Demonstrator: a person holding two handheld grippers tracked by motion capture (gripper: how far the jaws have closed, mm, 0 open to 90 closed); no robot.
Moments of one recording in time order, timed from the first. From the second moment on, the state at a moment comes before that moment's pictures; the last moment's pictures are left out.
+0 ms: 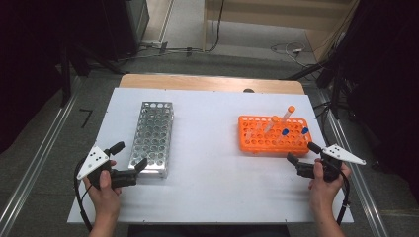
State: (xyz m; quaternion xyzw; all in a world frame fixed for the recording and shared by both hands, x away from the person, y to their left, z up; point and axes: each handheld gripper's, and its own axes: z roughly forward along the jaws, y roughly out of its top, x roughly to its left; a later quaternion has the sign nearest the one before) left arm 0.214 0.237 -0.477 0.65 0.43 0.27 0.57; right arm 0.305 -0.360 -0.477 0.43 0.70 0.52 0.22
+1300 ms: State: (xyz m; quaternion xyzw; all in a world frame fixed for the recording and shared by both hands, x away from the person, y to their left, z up) left arm 0.213 0.229 -0.477 0.65 0.42 0.27 0.57; right arm 0.345 -0.350 -0.497 0.46 0.69 0.48 0.27
